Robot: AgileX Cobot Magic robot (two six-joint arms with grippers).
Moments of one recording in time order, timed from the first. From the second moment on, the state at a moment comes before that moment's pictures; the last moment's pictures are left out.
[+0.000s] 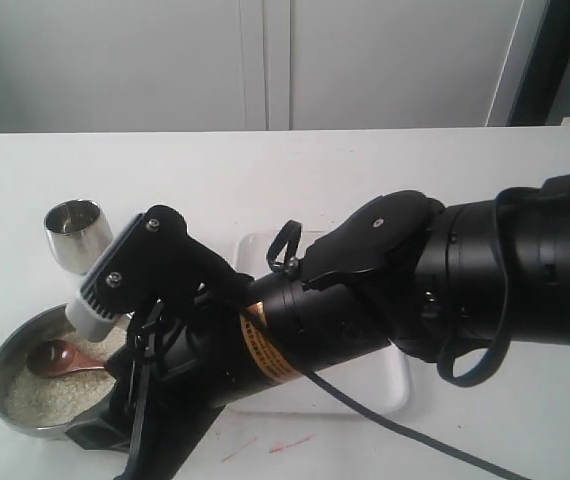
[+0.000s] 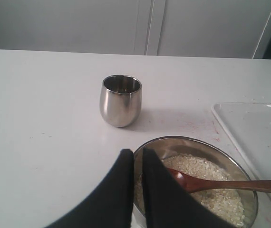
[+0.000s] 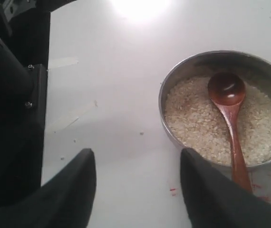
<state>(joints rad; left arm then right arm) -0.06 0.00 0.00 -0.18 0.02 -0.05 0.78 1.60 -0.93 -1.74 -0.51 1.55</state>
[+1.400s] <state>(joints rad) -0.06 0.00 0.00 -0.18 0.02 -0.05 0.98 1.67 -1.32 -0.08 0.93 -0.33</state>
